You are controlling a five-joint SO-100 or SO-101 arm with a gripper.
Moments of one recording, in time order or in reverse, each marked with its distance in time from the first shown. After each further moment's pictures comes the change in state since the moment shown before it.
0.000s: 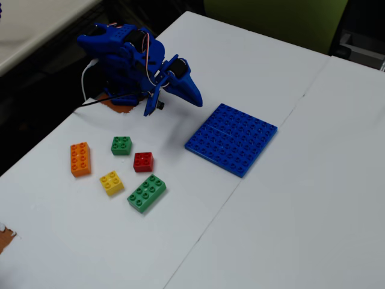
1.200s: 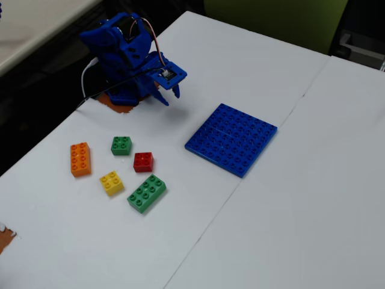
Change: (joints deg) arm 7.5 0.0 -19.9 43.5 -80.0
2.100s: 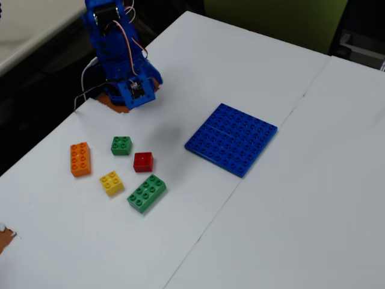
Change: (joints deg) arm 37.6 -57.4 -43.3 13.4 -19.9
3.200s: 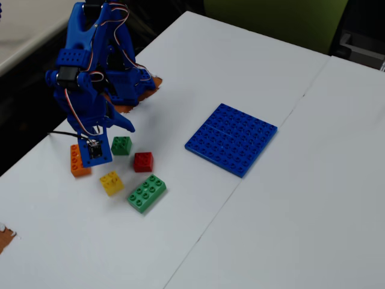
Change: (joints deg) arm 22.5 -34.5 -5.3 -25.5 -11.9
